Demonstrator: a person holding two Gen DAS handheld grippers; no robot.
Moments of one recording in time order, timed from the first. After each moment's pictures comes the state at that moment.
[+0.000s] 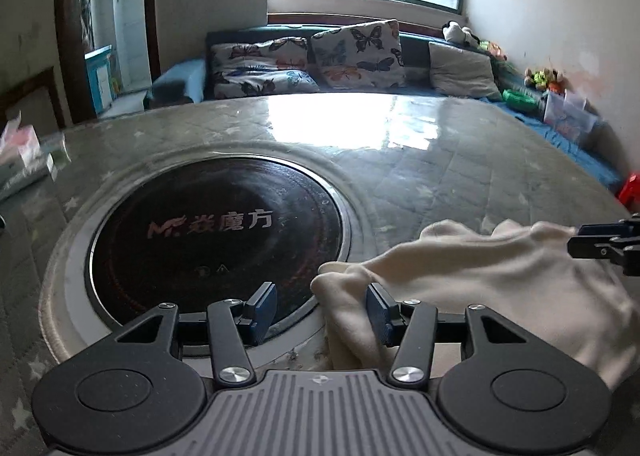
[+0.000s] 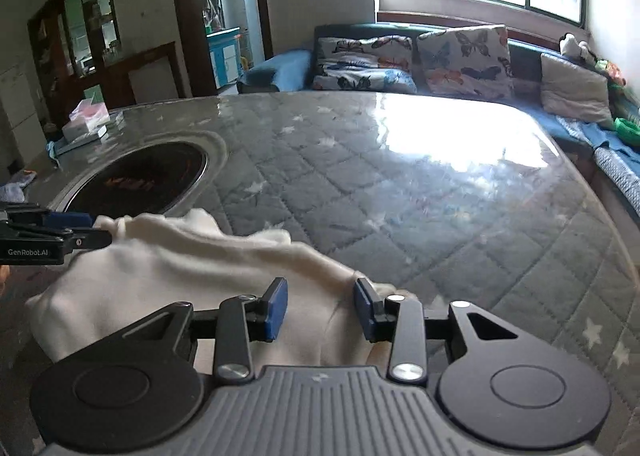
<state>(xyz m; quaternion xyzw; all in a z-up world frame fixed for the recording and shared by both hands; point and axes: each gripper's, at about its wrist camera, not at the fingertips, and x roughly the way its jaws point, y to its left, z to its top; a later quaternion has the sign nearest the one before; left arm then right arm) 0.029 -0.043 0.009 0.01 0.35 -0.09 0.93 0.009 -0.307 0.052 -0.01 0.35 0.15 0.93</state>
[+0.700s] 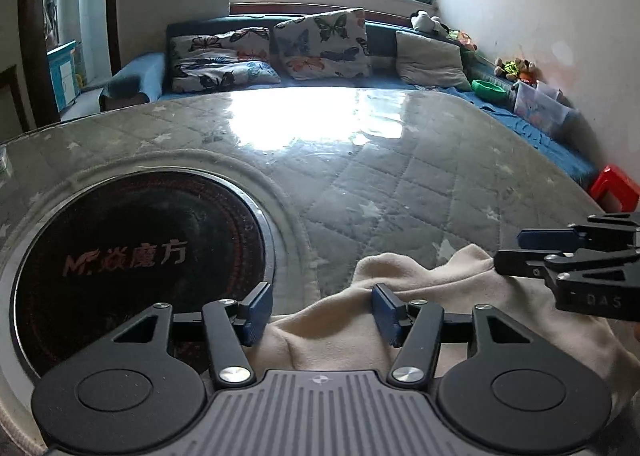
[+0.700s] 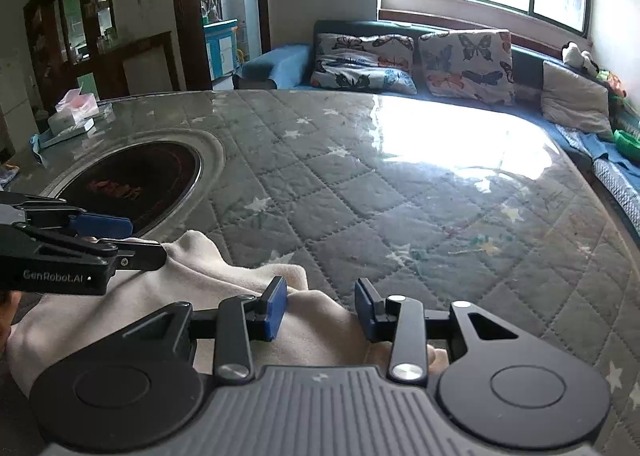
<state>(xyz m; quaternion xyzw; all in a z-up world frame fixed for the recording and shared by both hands) 0.064 -0.081 0.008 0.01 0.36 -0.14 0.92 0.041 -0.275 0.044 -0.04 0.35 0.13 0.93</state>
